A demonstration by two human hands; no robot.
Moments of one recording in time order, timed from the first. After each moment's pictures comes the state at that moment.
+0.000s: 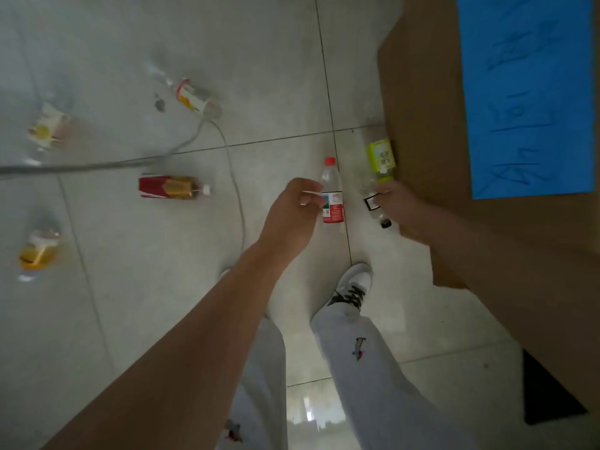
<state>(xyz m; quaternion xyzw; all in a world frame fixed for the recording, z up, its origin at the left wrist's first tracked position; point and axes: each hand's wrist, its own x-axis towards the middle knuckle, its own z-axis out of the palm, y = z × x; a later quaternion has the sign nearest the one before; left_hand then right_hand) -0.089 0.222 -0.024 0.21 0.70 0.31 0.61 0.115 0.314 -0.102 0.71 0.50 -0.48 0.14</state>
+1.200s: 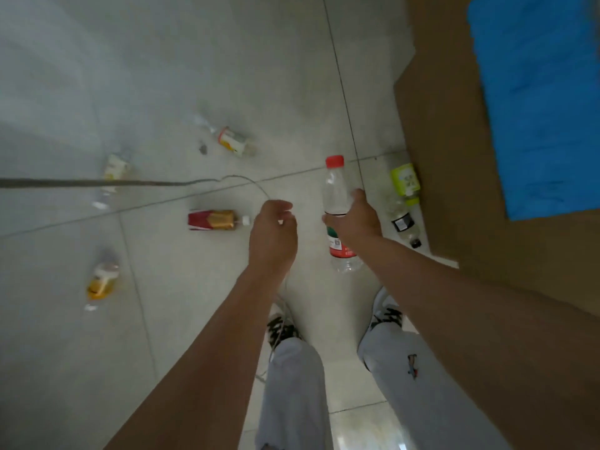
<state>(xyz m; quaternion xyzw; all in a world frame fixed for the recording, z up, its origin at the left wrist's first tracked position) -0.175 0.205 0.016 0.27 0.81 0.28 0.45 -0.038 0.271 -0.047 0.72 0.51 -0.47 0.00</state>
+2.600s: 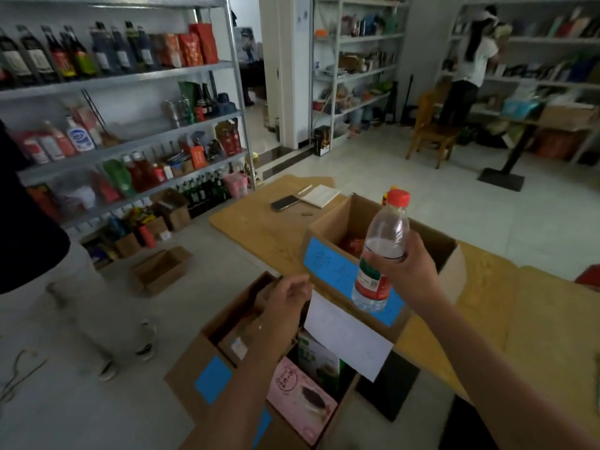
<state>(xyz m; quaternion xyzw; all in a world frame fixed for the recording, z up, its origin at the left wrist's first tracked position) 0.255 0.353 0.607 0.57 0.43 0.35 0.60 0.461 0.273 0.683 0.72 0.39 -0.20 -0.53</state>
